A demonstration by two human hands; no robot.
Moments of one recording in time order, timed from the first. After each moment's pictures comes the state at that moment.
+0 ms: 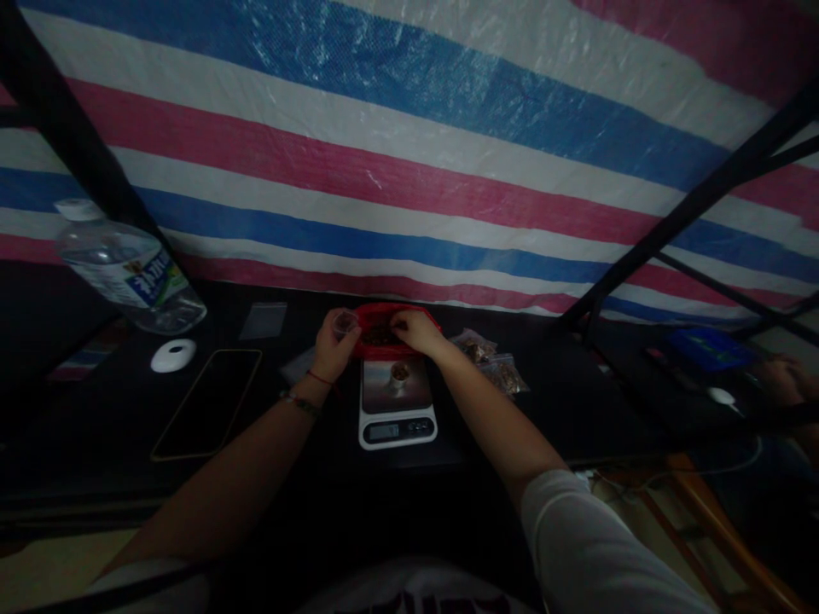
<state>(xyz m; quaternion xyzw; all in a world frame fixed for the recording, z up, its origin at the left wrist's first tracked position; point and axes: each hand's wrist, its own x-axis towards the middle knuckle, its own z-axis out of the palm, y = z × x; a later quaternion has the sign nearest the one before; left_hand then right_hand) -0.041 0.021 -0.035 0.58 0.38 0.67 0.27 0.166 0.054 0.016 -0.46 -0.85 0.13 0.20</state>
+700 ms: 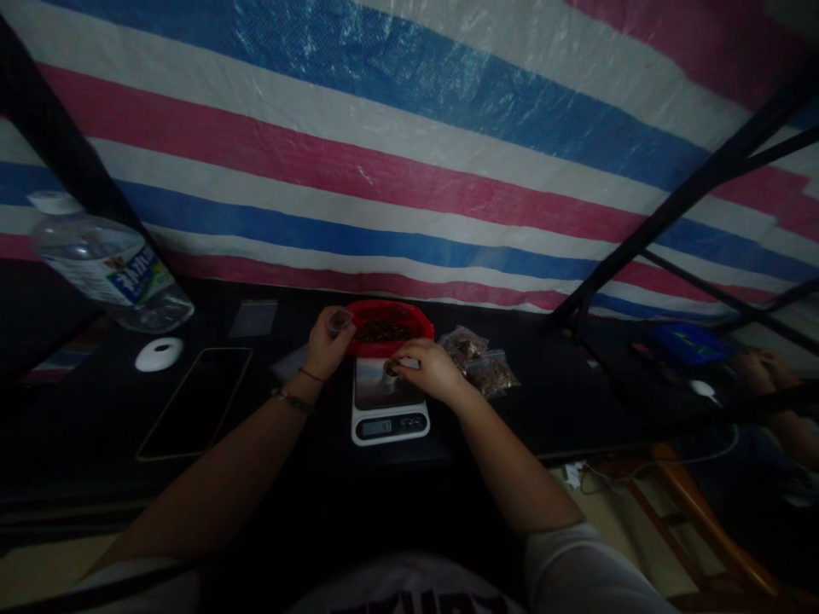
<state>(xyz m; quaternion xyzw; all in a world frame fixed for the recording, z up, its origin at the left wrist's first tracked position) -0.039 0.016 -0.028 0.59 0.39 0.66 0.27 0.184 -0.057 0.043 -0.40 -0.86 0.13 0.30</state>
